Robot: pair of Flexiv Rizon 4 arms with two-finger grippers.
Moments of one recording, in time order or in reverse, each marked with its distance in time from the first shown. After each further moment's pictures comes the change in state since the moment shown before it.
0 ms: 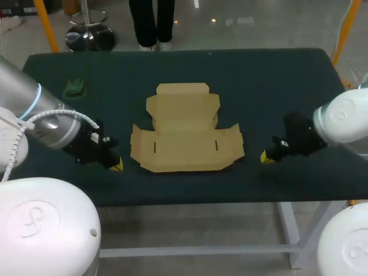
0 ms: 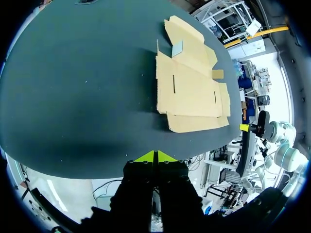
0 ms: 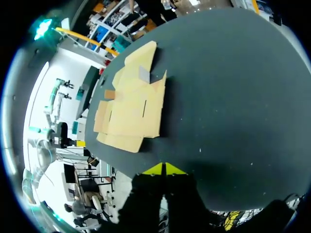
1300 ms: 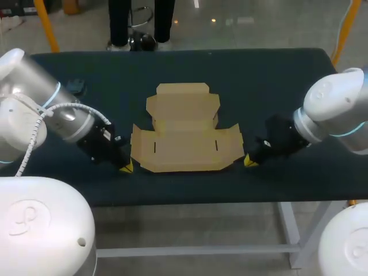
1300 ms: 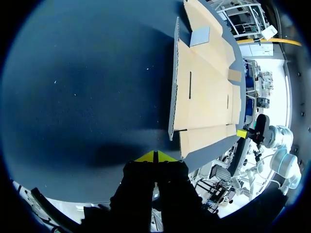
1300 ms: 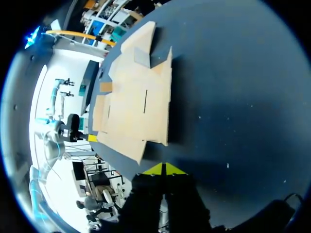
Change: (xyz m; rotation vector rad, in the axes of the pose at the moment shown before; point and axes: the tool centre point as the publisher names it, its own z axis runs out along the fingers) left arm -0.007 -0.024 0.055 -0.152 0.038 -0.095; right arm 0.014 0.005 0.053 0.130 0.076 0.060
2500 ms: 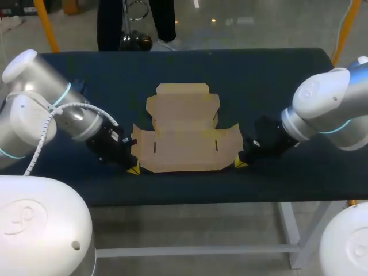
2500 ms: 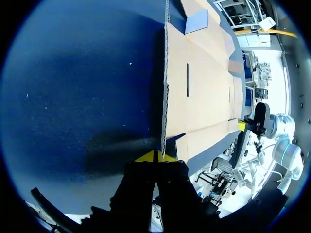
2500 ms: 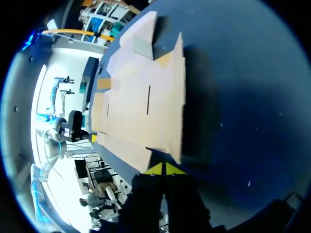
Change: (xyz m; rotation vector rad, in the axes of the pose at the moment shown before) left arm 0.008 -0.004 0.023 -0.063 0.016 0.058; right arm 0.010 0.008 0.026 0.049 0.022 0.006
